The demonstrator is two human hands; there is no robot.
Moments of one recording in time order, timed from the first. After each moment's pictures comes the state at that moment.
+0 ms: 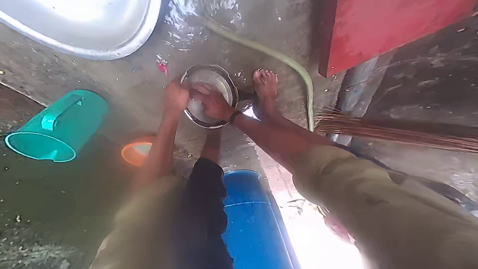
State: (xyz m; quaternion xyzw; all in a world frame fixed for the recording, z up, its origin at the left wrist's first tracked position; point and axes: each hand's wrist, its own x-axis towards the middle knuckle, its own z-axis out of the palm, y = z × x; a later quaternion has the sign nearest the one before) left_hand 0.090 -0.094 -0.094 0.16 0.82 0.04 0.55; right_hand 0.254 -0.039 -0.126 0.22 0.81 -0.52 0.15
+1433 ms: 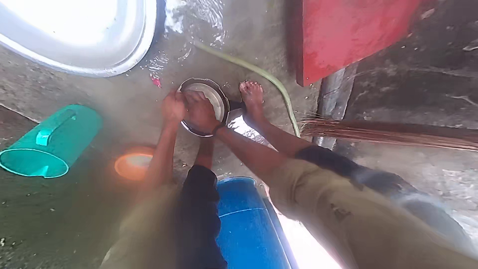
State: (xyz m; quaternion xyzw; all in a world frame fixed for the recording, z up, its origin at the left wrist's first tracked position) left_hand 0.102 -0.087 -0.087 0.13 0.83 0.06 0.54; right_hand 0.231 -0.049 -0.105 0.39 0.78 -0.46 0.16
